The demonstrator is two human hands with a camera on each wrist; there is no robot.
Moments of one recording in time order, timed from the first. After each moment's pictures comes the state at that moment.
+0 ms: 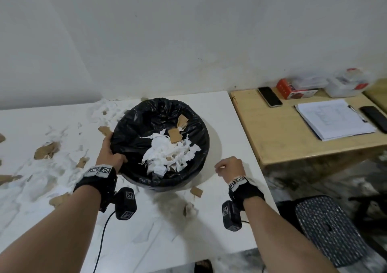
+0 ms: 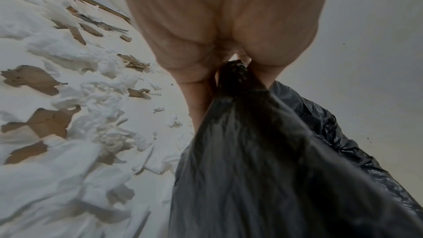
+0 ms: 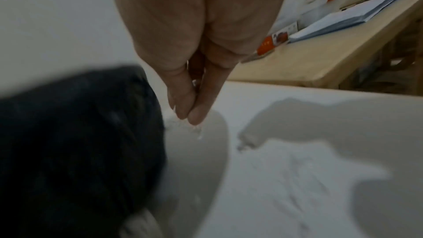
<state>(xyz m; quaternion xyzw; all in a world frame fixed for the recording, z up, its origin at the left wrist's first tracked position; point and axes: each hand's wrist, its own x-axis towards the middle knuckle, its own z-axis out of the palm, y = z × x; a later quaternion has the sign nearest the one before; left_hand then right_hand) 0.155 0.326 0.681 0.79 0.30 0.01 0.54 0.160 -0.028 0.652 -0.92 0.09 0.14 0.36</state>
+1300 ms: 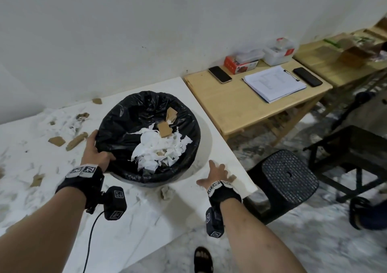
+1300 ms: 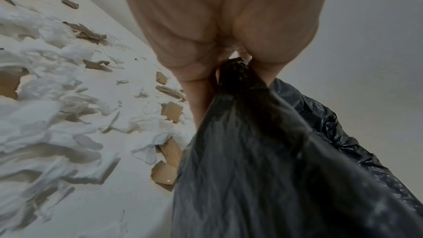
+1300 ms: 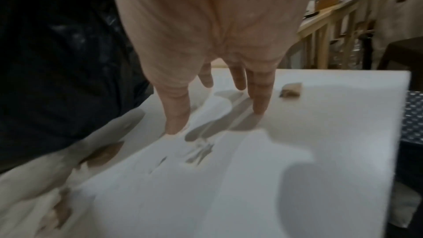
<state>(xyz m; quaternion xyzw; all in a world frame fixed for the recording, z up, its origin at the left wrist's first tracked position) 0.152 0.267 0.678 0.80 0.20 -0.04 0.57 0.052 -0.055 0.610 -0.90 0.26 0.27 0.22</state>
